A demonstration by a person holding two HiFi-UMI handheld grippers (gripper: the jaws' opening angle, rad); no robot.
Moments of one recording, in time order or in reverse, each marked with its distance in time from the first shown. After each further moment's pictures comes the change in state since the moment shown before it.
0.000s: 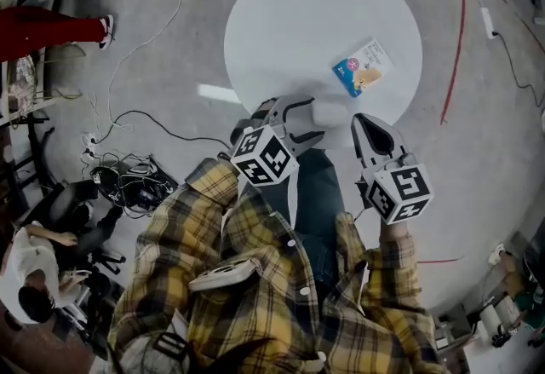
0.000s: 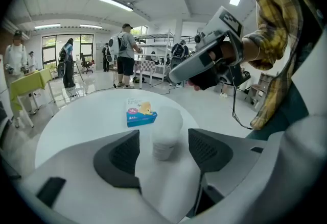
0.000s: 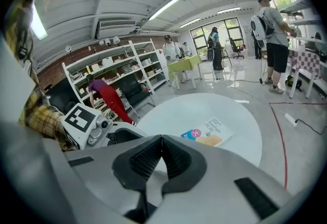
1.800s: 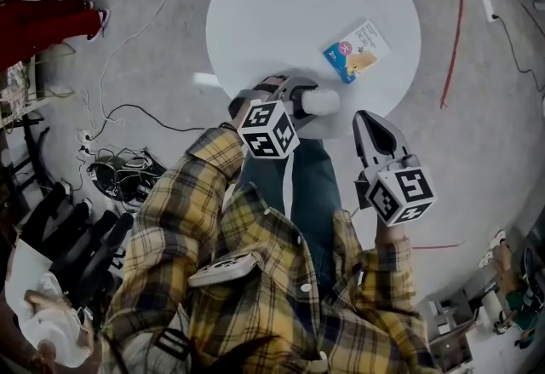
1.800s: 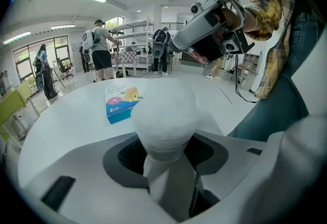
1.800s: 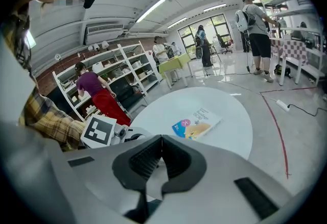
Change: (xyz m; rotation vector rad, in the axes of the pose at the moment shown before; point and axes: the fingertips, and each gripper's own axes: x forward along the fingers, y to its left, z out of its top) left arm 0.062 -0.001 -0.034 0.204 0.130 -0.114; right arm -0.013 -0.022 -0.027 0.120 -0.011 -0.050
